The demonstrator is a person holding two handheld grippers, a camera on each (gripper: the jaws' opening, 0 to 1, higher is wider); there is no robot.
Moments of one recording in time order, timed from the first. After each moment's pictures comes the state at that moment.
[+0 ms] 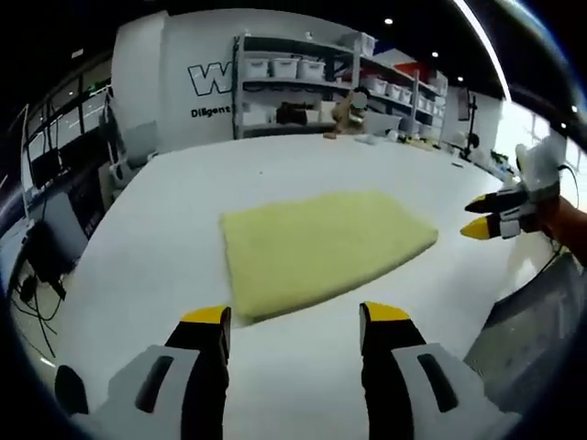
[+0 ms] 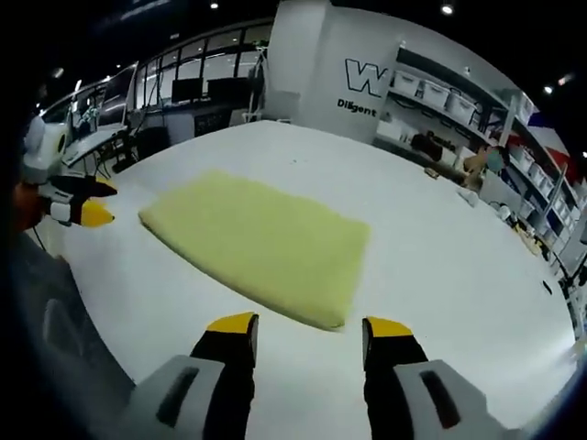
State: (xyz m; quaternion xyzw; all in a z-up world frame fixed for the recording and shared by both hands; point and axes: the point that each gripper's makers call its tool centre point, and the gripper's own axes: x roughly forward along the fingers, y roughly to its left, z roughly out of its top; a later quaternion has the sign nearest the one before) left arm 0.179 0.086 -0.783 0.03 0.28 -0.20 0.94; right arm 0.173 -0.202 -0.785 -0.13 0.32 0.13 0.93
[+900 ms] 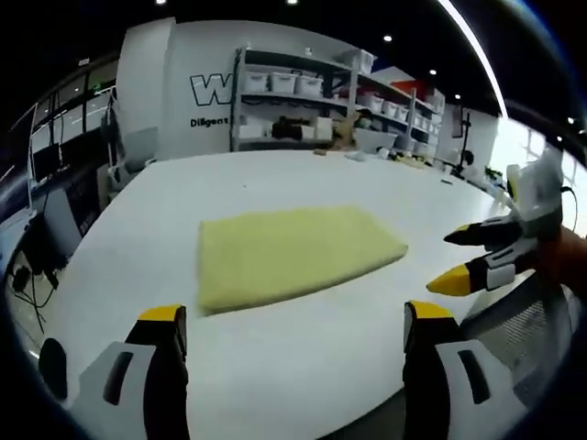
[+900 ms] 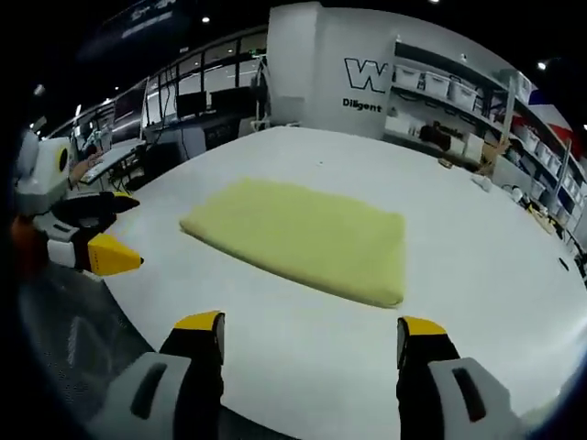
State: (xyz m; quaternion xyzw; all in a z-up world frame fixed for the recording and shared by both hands) left arm 0.135 0.049 -0.768 0.01 0.26 -0.20 0.94; right arm 0.127 -0.144 -0.788 -0.08 0.33 0.16 0.93
